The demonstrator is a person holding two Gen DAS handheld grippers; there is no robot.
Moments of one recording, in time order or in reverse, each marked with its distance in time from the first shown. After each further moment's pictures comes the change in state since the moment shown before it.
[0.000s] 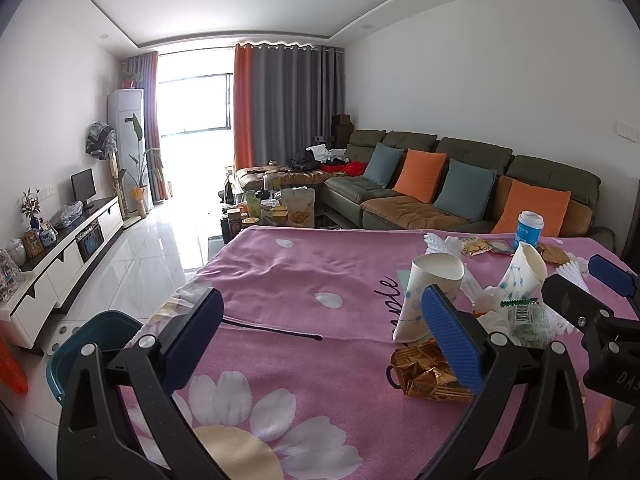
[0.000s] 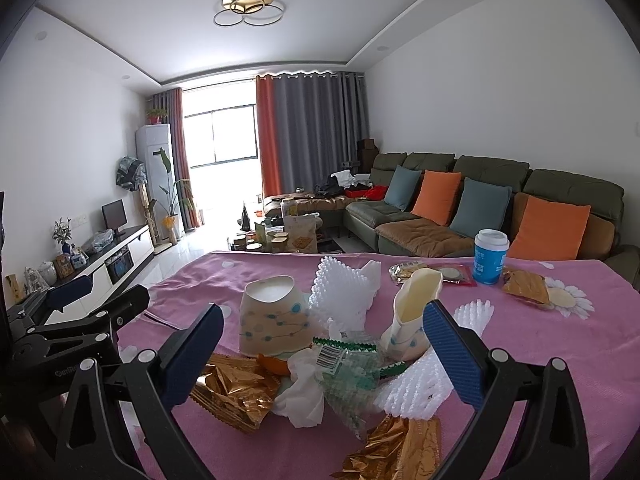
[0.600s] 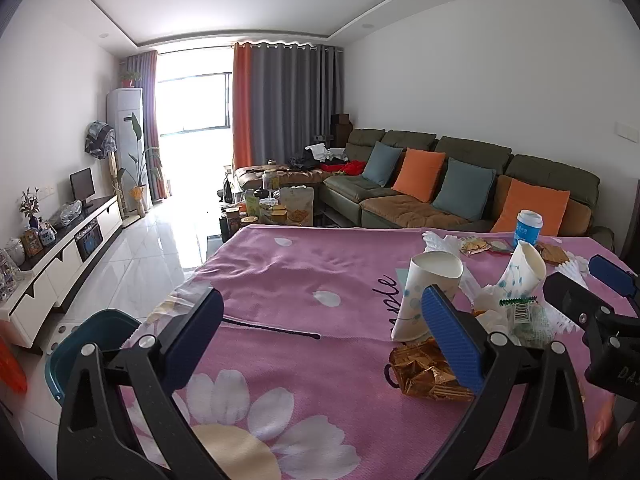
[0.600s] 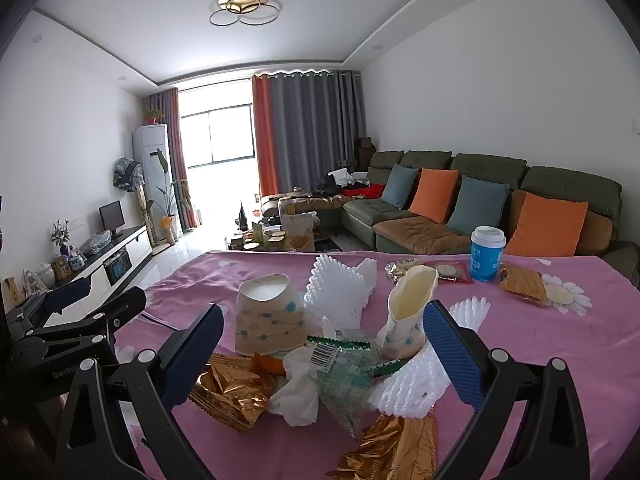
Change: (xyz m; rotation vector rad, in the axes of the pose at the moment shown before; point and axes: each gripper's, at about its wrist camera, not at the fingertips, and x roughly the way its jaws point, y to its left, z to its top) left arm 0.001 -0.002 -0.001 0.002 0.001 -0.004; right arm 0.002 -0.005 -0.001 0.010 0.006 -0.008
